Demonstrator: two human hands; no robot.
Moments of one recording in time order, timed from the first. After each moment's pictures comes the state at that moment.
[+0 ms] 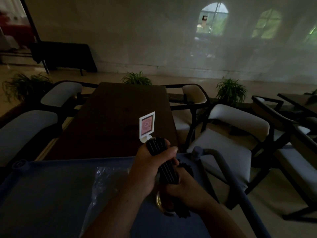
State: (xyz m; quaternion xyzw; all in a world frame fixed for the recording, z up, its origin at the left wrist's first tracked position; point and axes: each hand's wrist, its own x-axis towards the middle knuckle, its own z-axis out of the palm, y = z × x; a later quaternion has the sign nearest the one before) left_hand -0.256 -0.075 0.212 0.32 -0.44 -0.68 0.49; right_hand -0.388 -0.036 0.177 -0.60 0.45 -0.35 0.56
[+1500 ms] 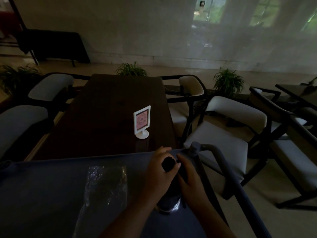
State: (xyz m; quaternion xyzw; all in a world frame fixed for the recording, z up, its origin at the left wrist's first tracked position) left_hand -0.304 -0.110 0.106 0.47 -0.65 -0.41 0.43; right_hand -0.423 -0.063 0.093 -0.56 0.63 -0.45 0.29
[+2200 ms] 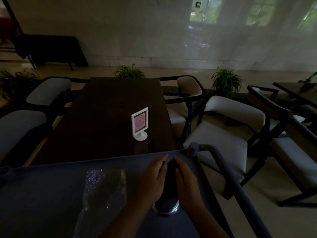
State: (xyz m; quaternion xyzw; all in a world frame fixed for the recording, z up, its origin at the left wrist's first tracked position) left_hand -0.291 -0.109 0.095 0.48 -0.68 -0.44 0.34; right_hand -0.414 -0.073 0.078 -0.54 0.63 -0.49 0.26
